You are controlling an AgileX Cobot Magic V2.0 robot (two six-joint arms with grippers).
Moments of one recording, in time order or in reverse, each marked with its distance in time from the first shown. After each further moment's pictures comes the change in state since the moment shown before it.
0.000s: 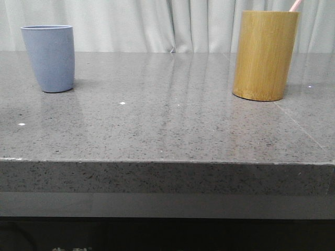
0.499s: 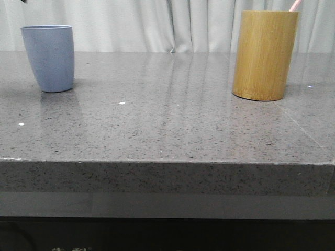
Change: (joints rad) left arm -0.074 0.516 -0.505 0.000 0.335 0.004; right arm 0.000 0.000 0.000 0.000 0.003 0.000
